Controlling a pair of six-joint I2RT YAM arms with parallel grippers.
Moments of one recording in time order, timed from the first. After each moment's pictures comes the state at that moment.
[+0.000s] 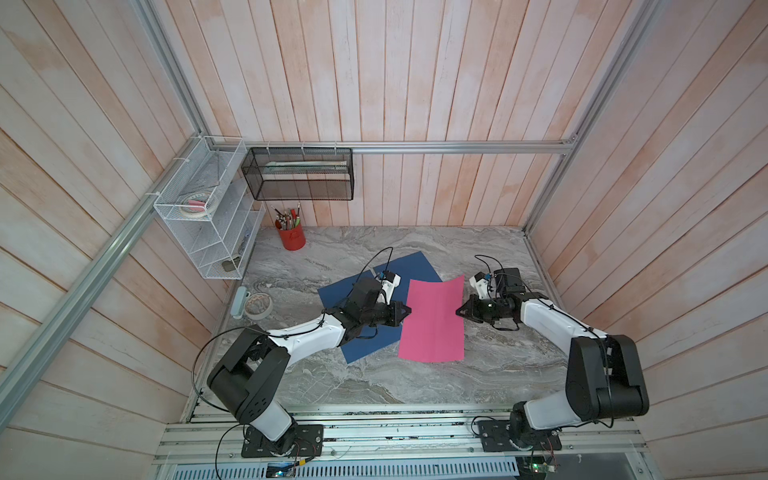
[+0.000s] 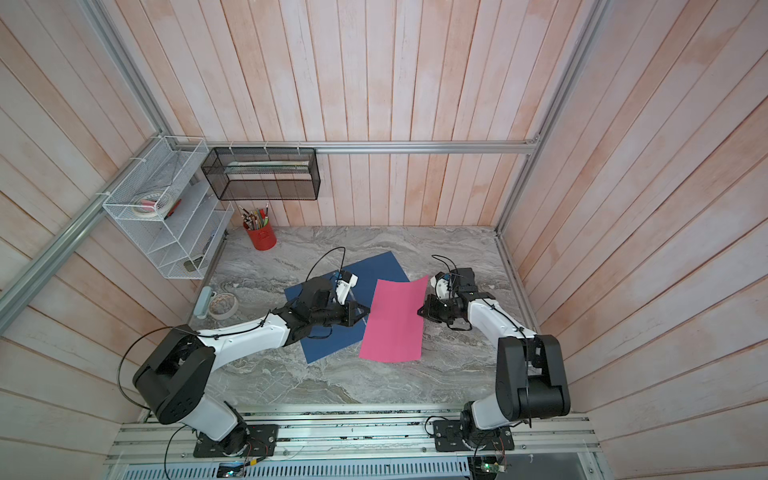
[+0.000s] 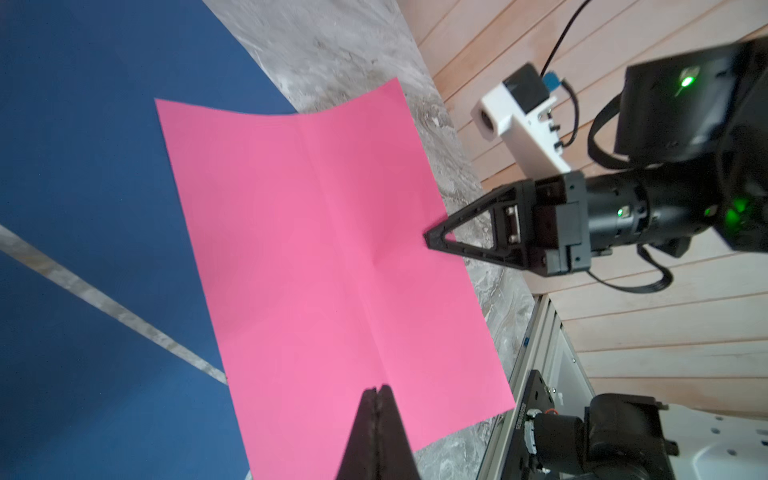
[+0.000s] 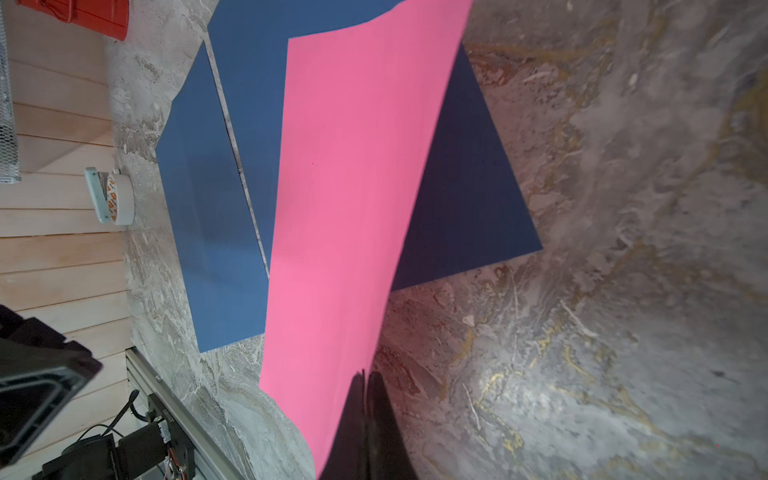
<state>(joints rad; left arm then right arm) -0.70 1.62 0.88 0.17 0.43 -0.56 0.10 1.49 0.85 -0.46 -0.58 0.31</state>
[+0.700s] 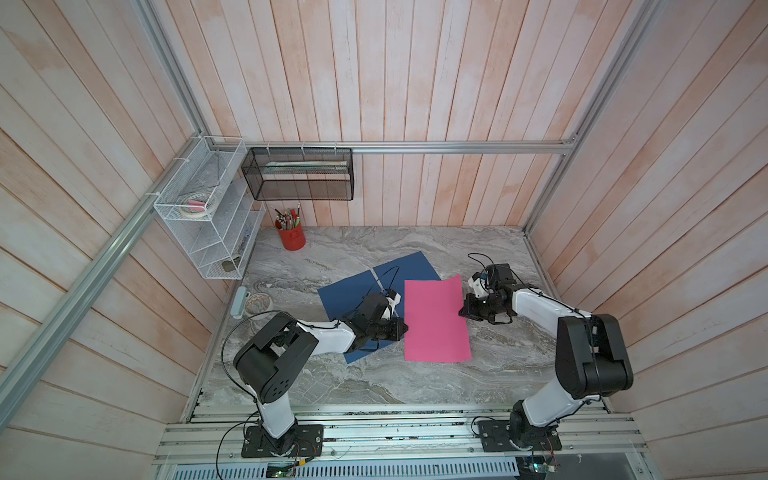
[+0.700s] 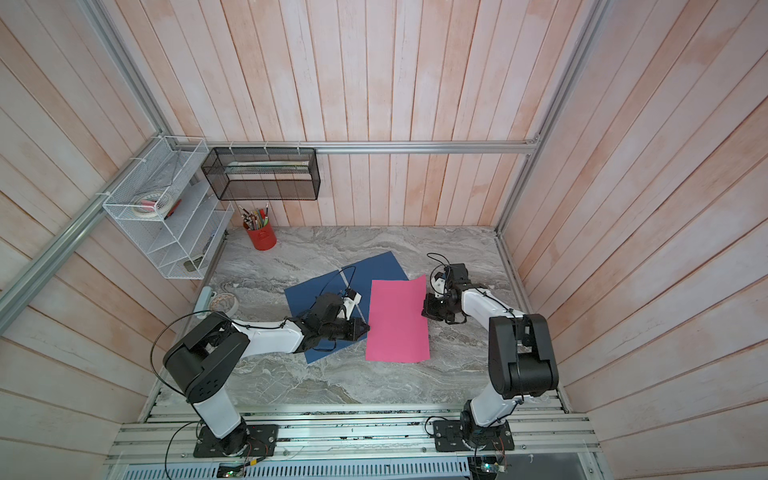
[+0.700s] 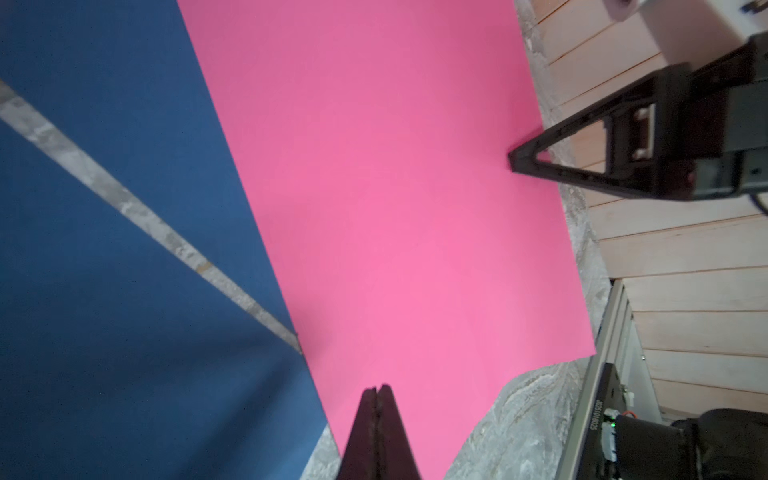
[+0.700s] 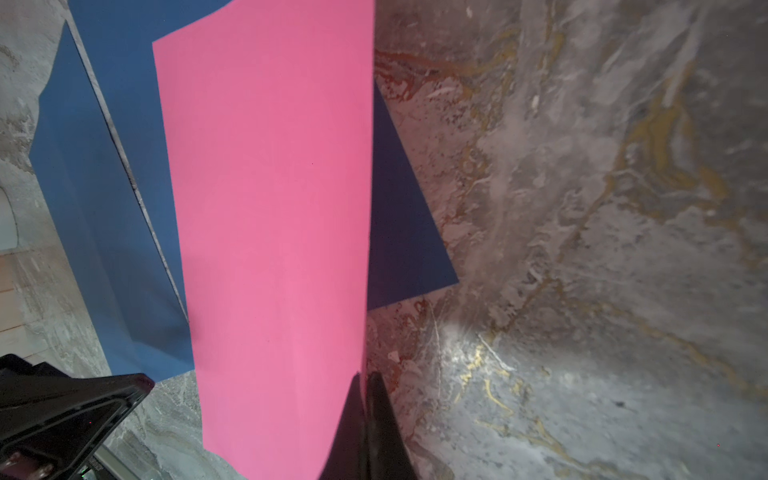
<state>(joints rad) -0.72 1.77 0.80 0.29 0.38 -0.59 0.12 1.63 0.94 -0.52 -0.42 0.28</state>
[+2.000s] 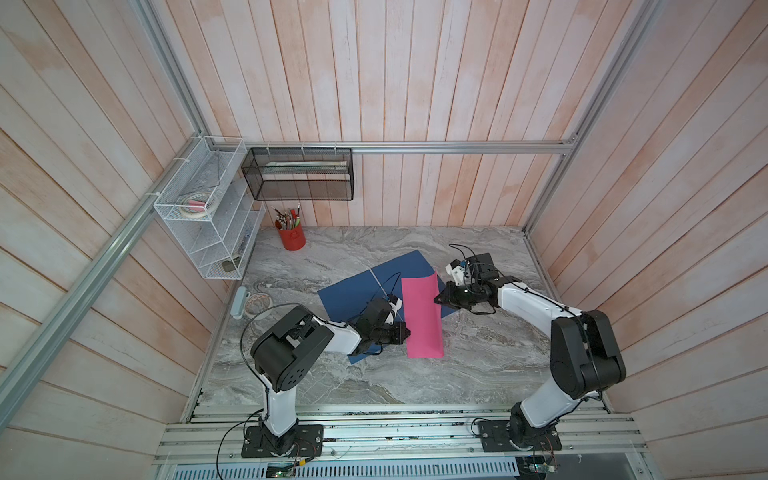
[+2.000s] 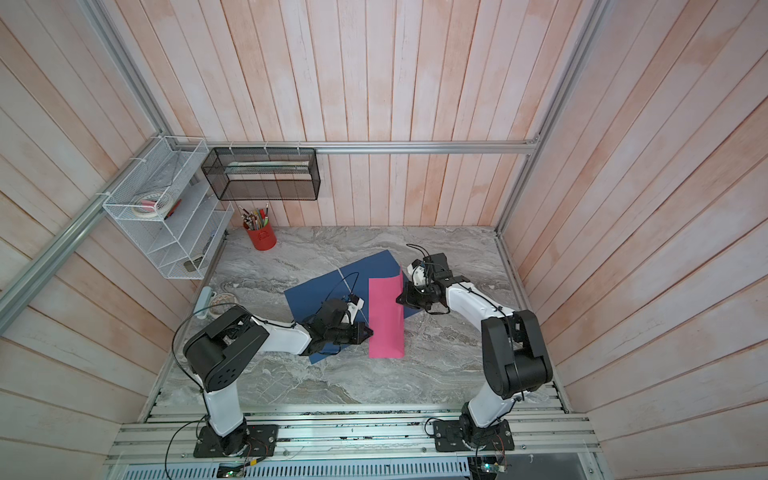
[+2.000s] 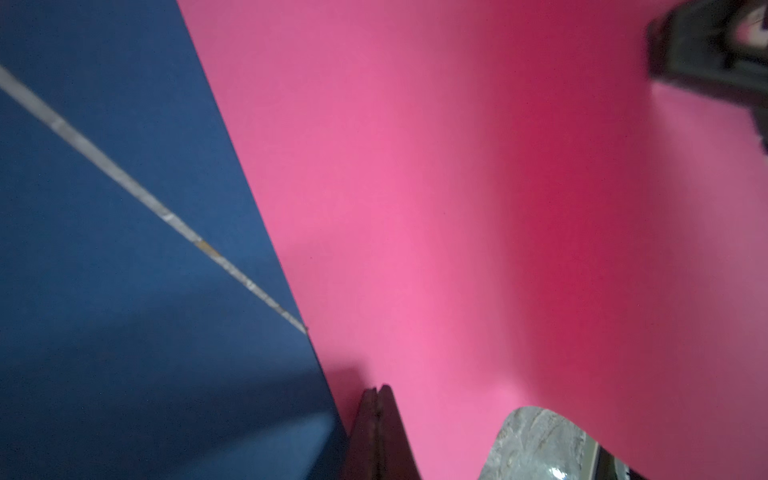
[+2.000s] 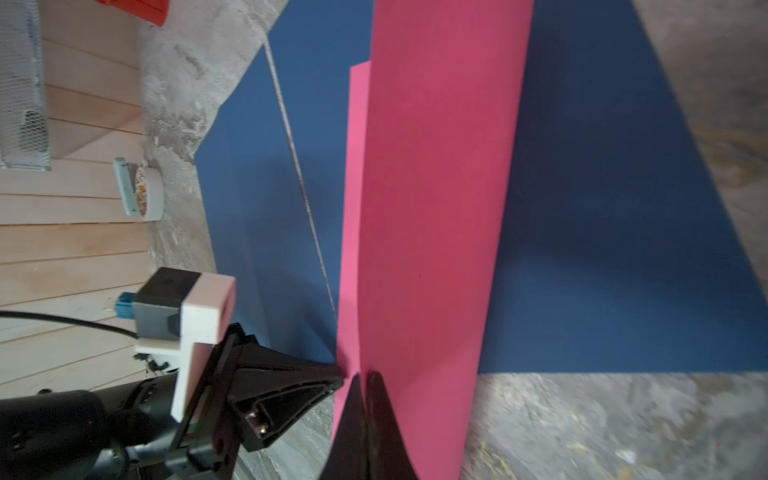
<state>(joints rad) -0.74 1.89 0.80 0.37 0.37 -0.65 0.30 1.66 1.07 -0.39 -0.58 0.45</state>
